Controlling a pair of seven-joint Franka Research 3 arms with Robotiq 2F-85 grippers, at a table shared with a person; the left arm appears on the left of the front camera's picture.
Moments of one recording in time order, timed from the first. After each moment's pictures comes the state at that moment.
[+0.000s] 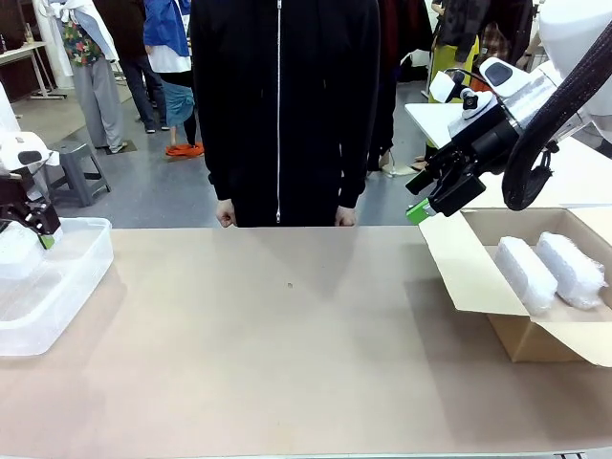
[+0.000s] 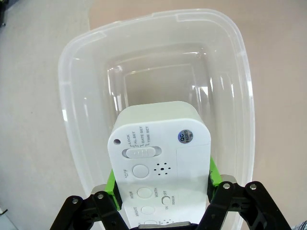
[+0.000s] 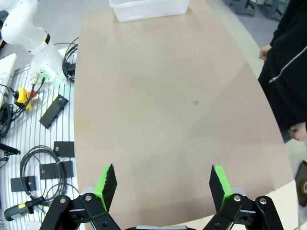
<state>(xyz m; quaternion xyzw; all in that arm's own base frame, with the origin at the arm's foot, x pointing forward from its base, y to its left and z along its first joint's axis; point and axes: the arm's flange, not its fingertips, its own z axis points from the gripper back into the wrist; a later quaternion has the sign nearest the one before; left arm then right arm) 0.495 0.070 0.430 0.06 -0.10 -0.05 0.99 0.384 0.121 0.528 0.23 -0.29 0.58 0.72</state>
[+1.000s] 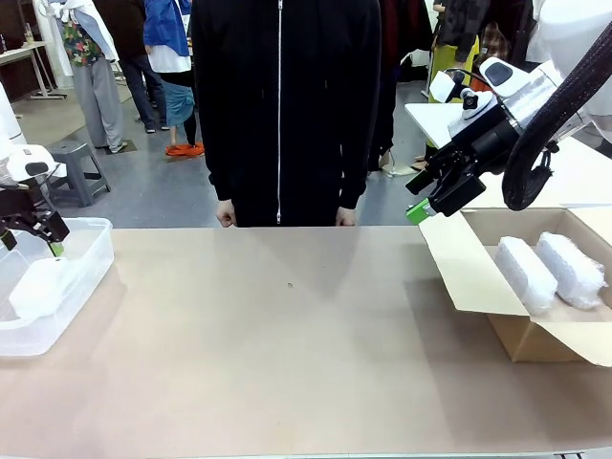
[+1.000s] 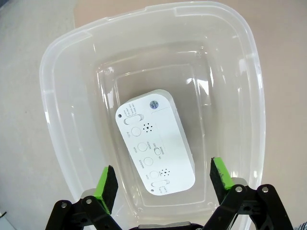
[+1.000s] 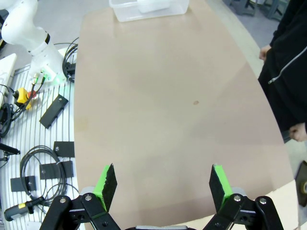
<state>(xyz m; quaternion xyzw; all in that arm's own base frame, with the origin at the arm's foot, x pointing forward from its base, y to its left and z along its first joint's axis) 0.506 0.075 0.408 0.05 -0.08 -0.05 0.99 0.384 0.121 0.528 0.23 -0.29 0.58 0.72</state>
